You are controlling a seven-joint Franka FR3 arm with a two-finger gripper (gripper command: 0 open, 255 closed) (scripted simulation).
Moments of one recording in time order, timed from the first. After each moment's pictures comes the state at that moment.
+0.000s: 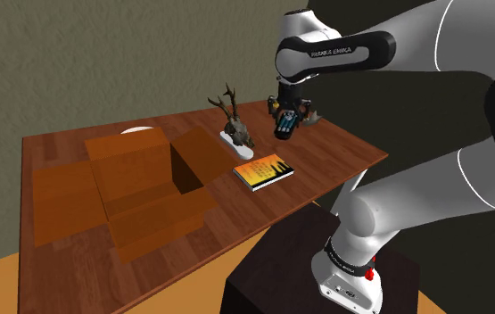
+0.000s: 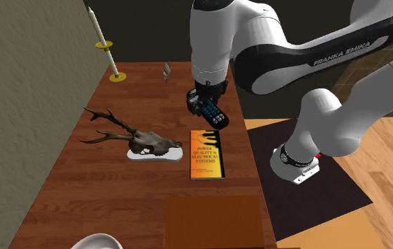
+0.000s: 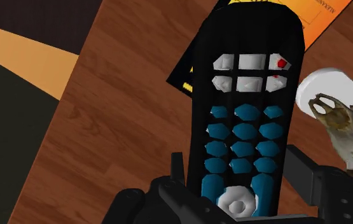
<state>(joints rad) -0.44 -0.52 0.14 -2.40 -0.17 1.87 0.93</state>
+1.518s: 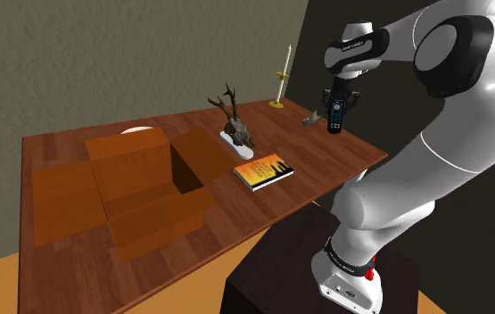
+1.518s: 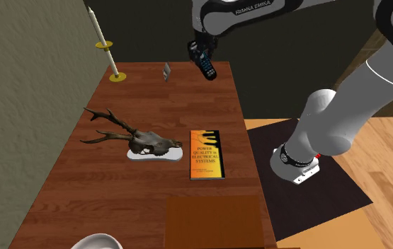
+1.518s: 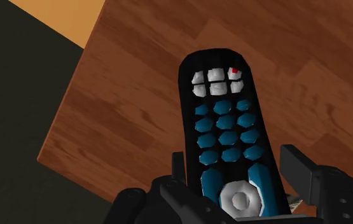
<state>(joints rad) -0.65 -0.20 -0.28 -2.14 -0.28 2.05 0.39</state>
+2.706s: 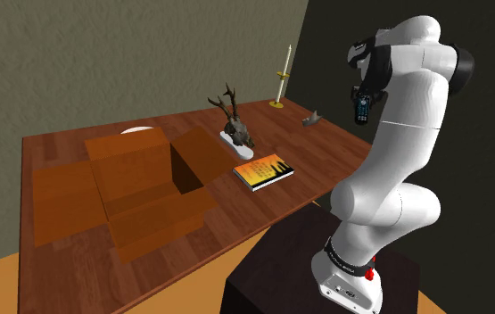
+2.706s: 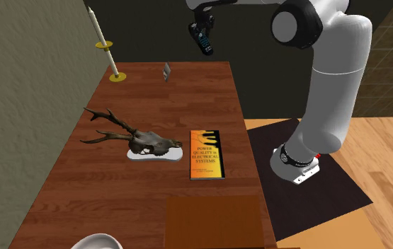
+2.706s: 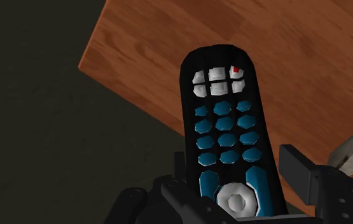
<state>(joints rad) -0.87 0.36 -0.43 -1.51 0.00 2.01 -0.07</state>
